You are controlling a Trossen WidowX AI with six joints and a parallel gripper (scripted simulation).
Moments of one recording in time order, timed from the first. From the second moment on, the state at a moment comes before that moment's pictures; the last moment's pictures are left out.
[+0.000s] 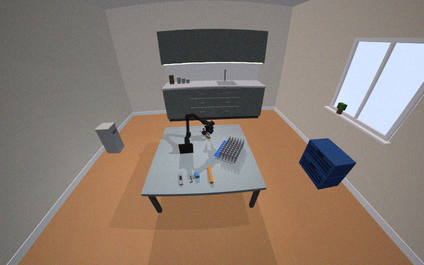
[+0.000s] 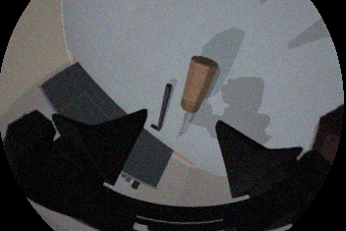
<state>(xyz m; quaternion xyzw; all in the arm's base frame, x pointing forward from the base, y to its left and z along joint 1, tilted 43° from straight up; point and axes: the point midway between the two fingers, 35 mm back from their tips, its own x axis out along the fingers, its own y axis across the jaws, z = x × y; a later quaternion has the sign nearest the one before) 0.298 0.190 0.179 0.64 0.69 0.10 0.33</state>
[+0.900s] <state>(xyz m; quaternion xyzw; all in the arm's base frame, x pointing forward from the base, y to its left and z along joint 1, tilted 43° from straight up) 0.300 0.200 0.171 0.64 0.69 0.10 0.32</state>
